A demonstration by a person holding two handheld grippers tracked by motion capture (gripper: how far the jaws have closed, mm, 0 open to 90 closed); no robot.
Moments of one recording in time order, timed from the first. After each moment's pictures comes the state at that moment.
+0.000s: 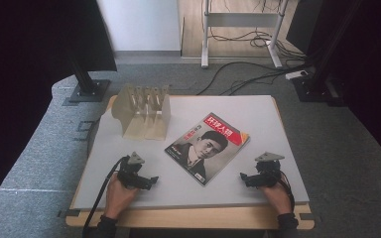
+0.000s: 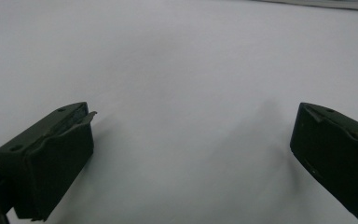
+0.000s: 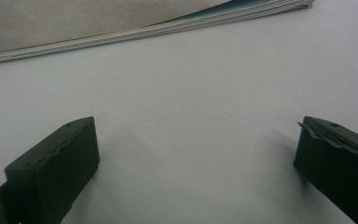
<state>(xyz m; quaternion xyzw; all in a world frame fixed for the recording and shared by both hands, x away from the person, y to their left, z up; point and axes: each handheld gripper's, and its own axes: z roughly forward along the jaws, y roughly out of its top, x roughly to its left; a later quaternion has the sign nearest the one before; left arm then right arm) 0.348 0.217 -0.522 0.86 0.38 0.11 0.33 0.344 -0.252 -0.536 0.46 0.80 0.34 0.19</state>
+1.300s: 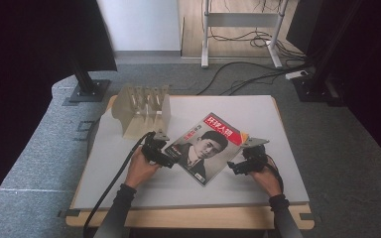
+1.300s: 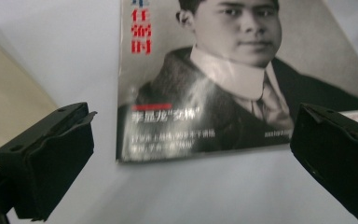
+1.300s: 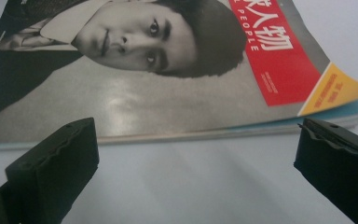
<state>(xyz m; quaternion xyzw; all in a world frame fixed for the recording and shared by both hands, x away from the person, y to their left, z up) 0.415 0.144 -0.481 0.88 0.31 0.11 0.35 0.385 -0.212 -0.507 0.38 0.83 0.36 0.18</state>
